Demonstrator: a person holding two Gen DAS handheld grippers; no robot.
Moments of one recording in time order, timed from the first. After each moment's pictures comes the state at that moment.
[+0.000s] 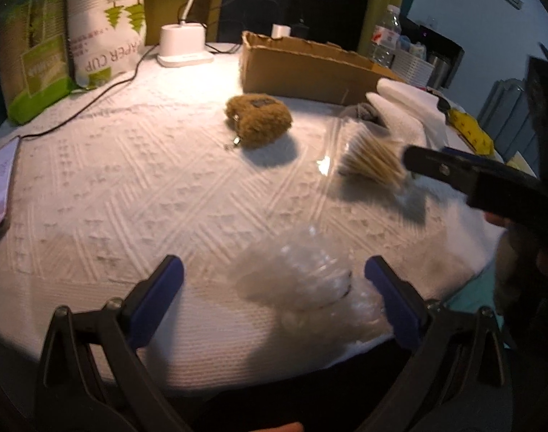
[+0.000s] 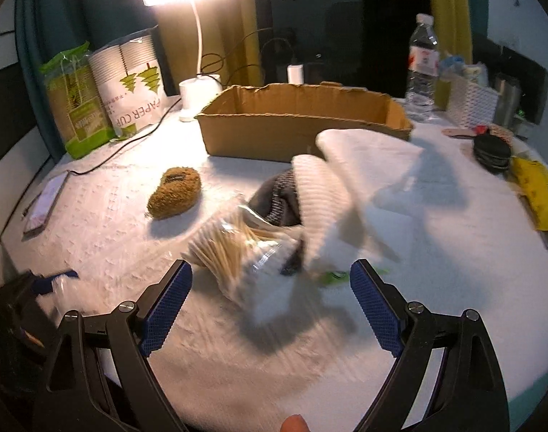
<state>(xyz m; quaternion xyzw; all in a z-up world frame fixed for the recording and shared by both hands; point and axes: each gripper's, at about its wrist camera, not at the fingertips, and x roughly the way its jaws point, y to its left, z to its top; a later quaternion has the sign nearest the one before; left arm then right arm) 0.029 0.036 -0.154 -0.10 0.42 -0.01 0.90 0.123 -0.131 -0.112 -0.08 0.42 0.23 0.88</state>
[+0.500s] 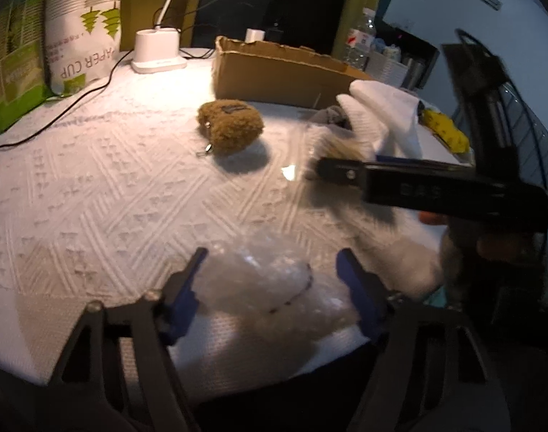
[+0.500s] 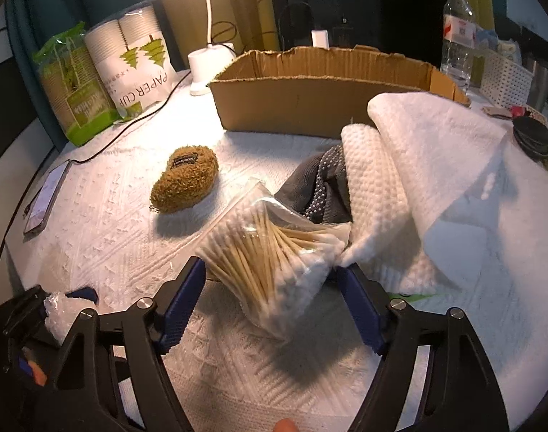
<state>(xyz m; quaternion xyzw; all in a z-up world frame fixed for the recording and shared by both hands) 0.031 0.034 -0.154 -0.11 0.40 -0.07 0.91 0.145 -0.099 -0.140 -0.07 0.46 0.25 0.85</state>
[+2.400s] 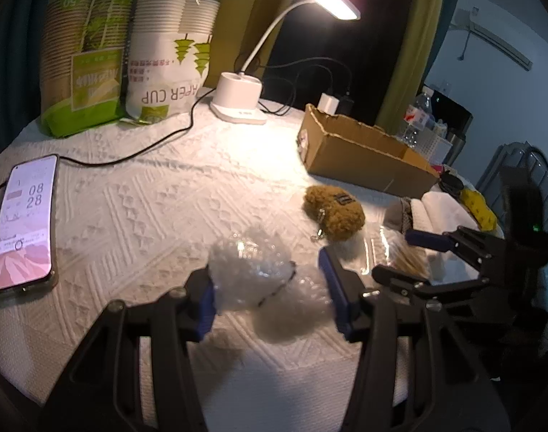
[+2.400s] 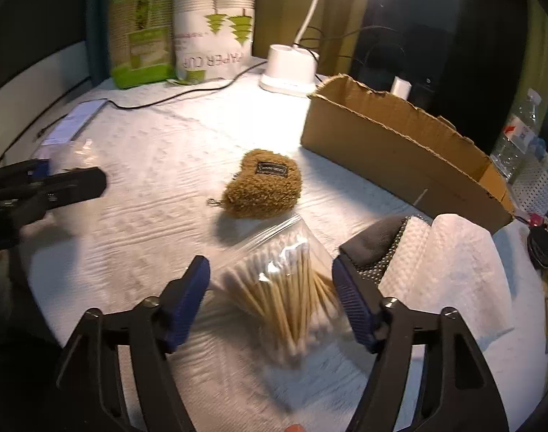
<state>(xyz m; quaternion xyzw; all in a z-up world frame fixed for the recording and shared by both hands) 0.036 0.136 -0.132 -0.17 0.32 0.01 0.93 0.122 -0.027 -0.141 -0.23 0.41 0.31 0.83</state>
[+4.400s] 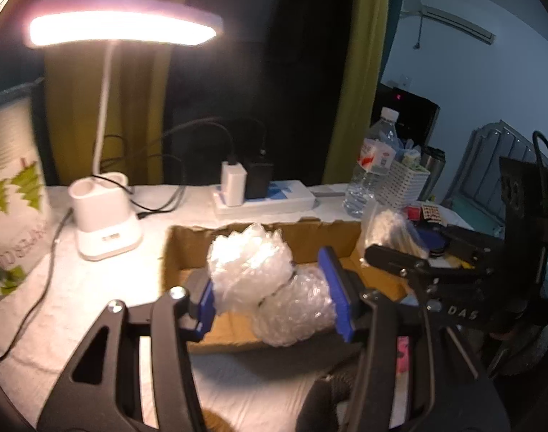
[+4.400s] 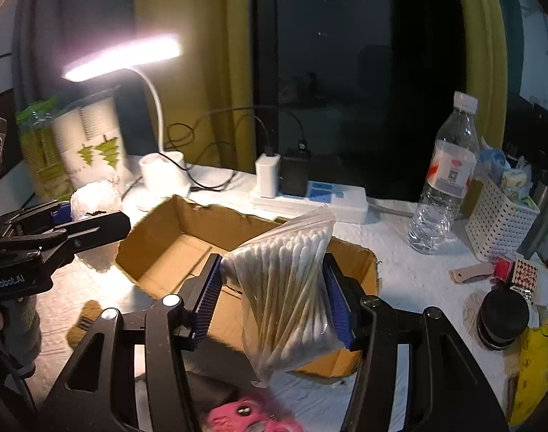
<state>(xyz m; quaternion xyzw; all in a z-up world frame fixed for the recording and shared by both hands) 0.259 0.028 -0.052 -0.10 0.27 -0.06 0.95 0.305 -0.143 -0.073 -0.10 0.33 0.28 0.90</state>
